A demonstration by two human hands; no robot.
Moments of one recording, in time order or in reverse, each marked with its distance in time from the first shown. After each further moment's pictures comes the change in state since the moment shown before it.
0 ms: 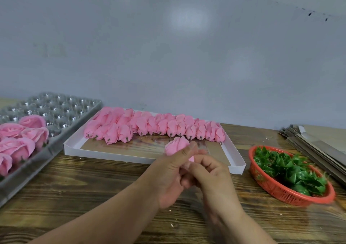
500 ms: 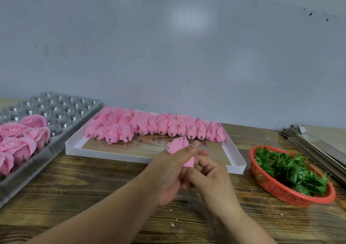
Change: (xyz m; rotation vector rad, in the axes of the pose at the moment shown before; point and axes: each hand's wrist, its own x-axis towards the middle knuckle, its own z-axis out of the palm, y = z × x) left_hand 0.001 0.003 0.001 0.111 0.052 0.029; right_hand -0.002 0.000 -0.002 -0.143 -0.075 -0.078
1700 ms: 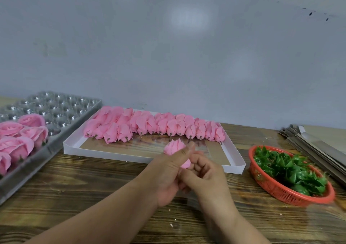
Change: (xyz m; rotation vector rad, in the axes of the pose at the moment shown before) left_hand 0.004 -0.007 -0.006 0.041 -0.011 -0.056; right_hand 0.000 0.009 0.001 0.048 0.005 0.045
